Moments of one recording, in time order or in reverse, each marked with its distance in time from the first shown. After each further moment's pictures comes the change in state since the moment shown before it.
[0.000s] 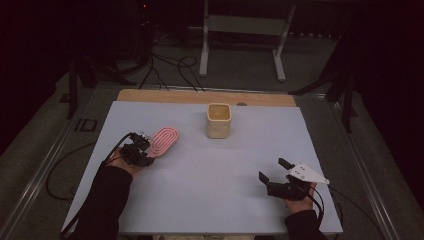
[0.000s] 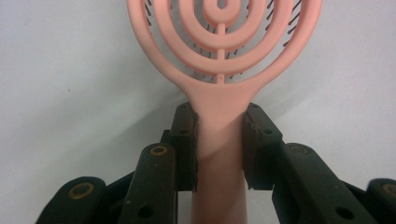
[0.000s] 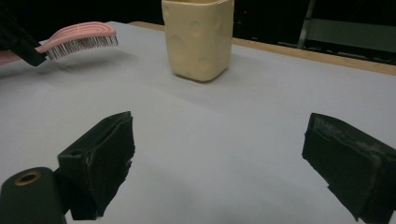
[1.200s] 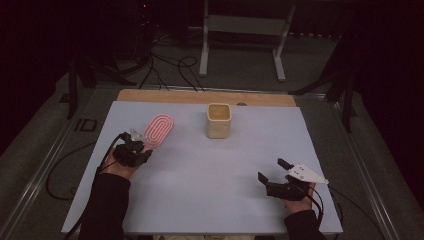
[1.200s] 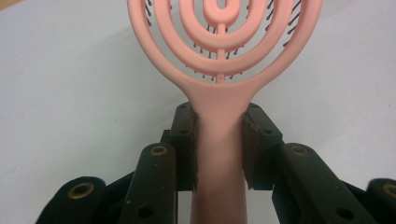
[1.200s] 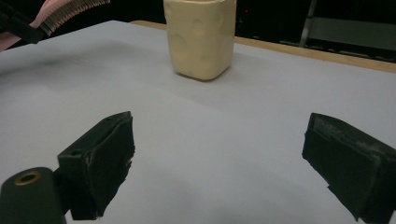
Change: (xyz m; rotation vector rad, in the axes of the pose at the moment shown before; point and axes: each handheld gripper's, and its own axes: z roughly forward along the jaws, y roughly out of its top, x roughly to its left) left arm -0.002 -0.014 -0.022 -0.238 0.099 -0.036; right arm 0.002 -0.001 0.001 0.005 0.006 0.000
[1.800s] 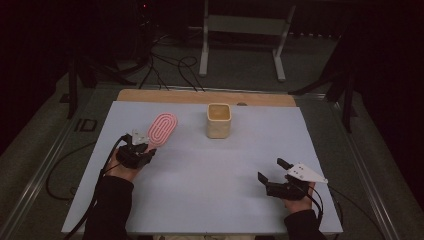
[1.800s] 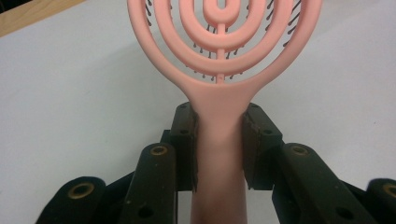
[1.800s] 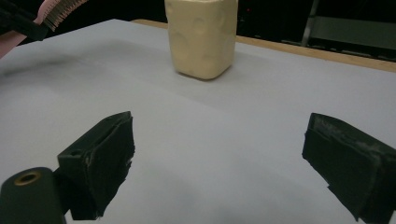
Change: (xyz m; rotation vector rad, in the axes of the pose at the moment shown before) left arm -0.009 -0.003 0.004 -0.091 -0.008 0.020; right arm -0.001 0.000 0.001 0.006 0.005 -0.001
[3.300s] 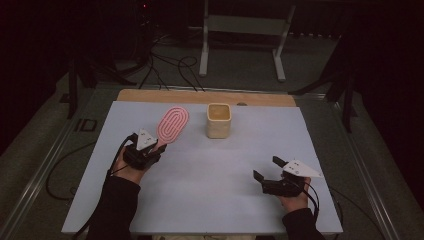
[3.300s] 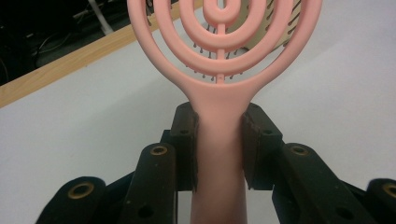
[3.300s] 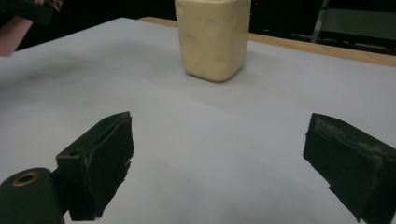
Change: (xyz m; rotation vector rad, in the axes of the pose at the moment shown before) left arm -0.025 0.016 -0.015 -0.176 -0.030 0.064; right arm 0.006 0.012 0.009 0.018 0.034 0.015
